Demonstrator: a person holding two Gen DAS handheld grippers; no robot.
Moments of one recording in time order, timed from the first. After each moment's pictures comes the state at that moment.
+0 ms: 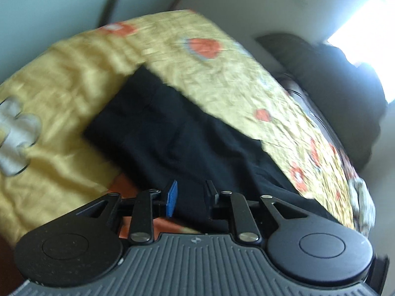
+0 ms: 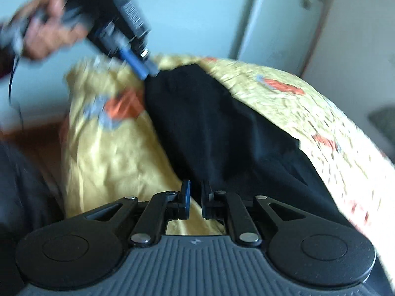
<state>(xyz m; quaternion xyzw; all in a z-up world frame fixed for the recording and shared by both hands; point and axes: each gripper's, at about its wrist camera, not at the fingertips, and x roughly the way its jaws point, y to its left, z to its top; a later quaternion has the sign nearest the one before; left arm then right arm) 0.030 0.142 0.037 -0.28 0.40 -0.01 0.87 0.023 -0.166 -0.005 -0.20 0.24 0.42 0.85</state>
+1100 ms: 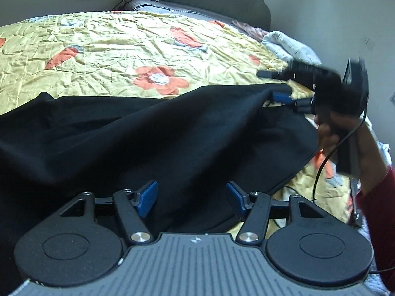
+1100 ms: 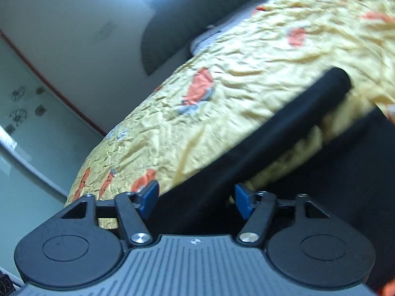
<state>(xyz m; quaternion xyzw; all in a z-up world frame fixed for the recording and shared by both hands) 0.092 -0.109 -0.028 -0.01 0.43 -0.32 0.84 0.118 -0.470 -0.044 0.38 0.29 0.03 0.88</state>
